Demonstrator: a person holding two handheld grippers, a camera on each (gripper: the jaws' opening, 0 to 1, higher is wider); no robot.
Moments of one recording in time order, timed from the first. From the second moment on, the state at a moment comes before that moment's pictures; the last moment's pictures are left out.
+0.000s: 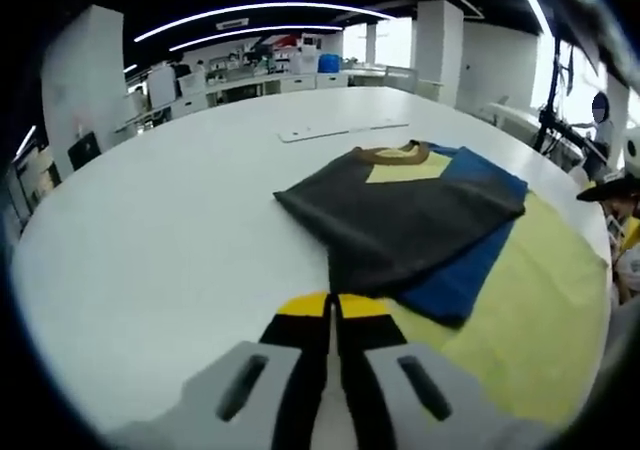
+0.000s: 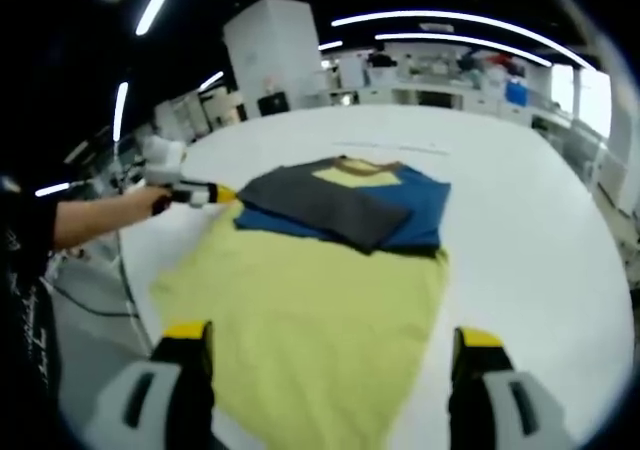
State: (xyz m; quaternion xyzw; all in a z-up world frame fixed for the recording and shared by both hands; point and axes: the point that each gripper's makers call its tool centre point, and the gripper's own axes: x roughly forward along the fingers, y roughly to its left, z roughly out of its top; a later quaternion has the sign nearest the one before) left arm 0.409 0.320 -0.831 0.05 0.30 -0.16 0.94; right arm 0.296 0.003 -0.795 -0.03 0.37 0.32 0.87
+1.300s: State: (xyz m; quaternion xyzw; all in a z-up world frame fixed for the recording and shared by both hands) left arm 0.274 0.263 -0.784 0.04 0.29 -0.35 0.89; right arm 0.250 0.000 -0.808 -0.12 0.39 0.44 0.80
